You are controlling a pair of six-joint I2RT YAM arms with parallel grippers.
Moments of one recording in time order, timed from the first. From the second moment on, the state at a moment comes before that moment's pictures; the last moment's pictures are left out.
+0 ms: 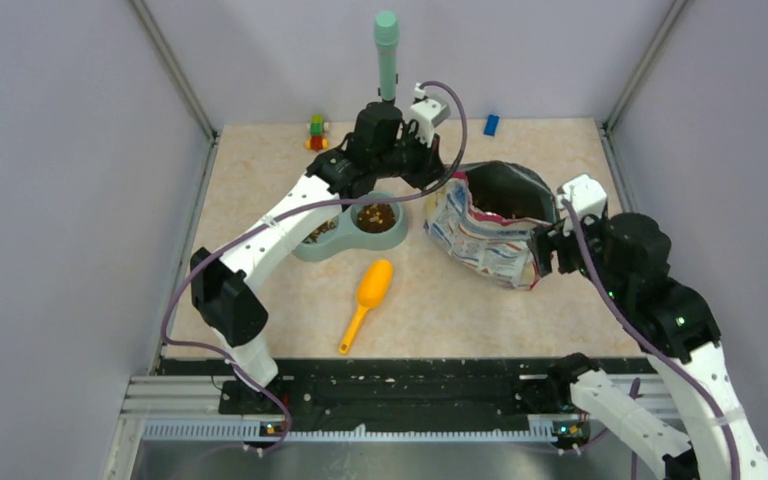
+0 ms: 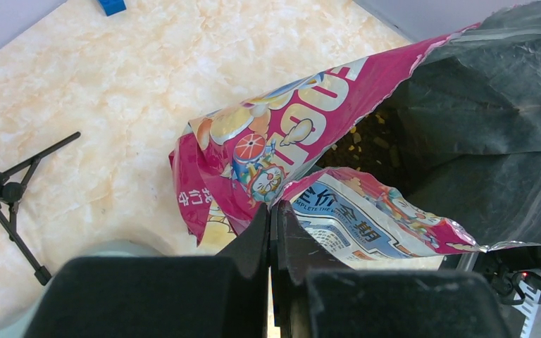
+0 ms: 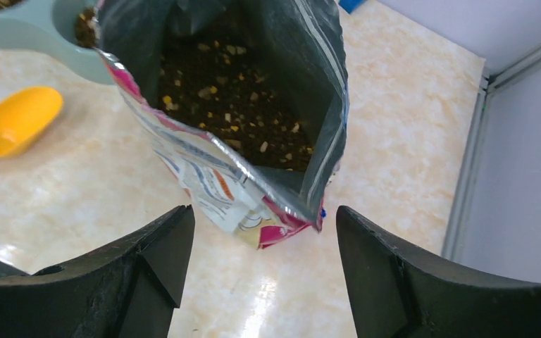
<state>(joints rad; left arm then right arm) -0.68 1.74 1.76 -0.41 0.33 -0.08 0.43 0.64 1.13 -0.84 0.08 -0.15</state>
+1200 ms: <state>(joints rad) -0.64 1.42 1.52 -0.55 0.50 0.27 0.26 0.65 1.06 -0.85 -0.04 -0.44</state>
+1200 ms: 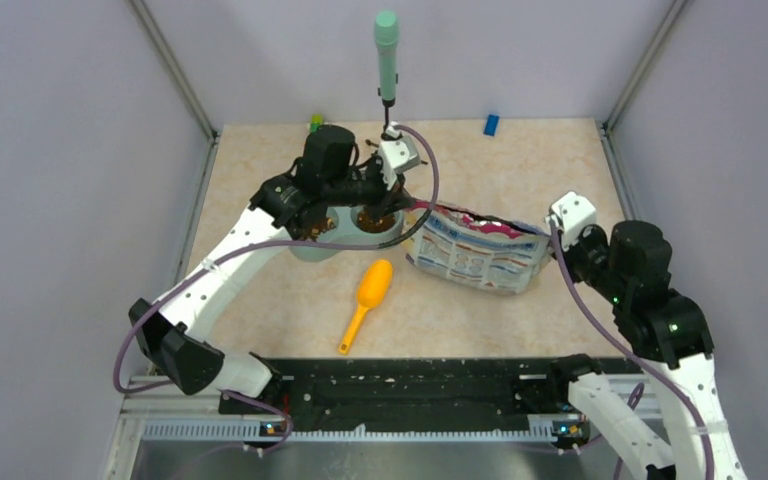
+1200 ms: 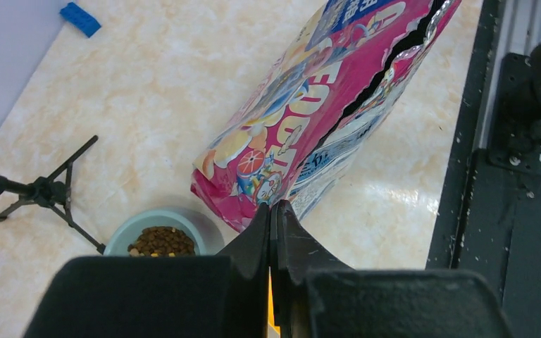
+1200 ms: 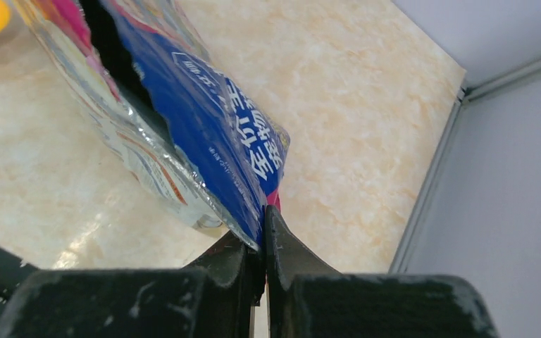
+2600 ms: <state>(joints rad) -0.80 1.49 1.52 -0.60 0.47 0.65 0.24 0.65 1.16 -1.10 -0.26 -0.53</state>
